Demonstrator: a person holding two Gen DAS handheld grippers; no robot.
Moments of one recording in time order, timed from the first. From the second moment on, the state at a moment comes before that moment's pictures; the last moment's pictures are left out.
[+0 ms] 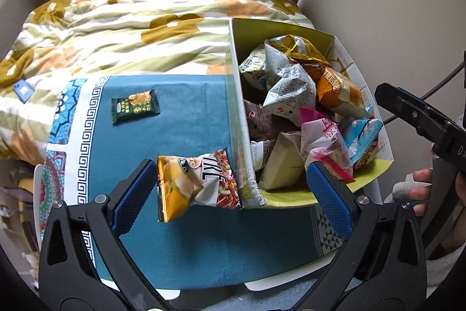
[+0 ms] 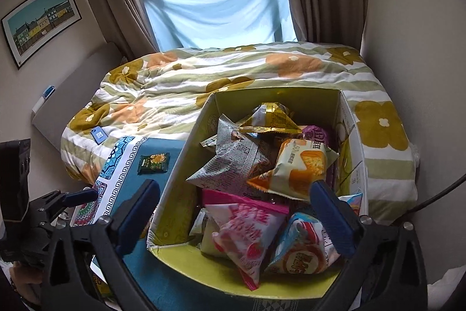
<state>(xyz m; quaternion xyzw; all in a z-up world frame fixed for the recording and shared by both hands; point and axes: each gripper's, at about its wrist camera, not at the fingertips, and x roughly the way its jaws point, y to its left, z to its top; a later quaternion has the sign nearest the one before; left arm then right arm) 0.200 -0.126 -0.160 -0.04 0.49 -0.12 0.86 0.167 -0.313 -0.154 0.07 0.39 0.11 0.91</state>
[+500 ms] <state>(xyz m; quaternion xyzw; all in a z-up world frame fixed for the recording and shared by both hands) 0.174 -0.110 -0.115 -0.04 0.44 -0.10 0.89 0.148 -0.317 -0.124 0.08 0.37 0.10 0.92</state>
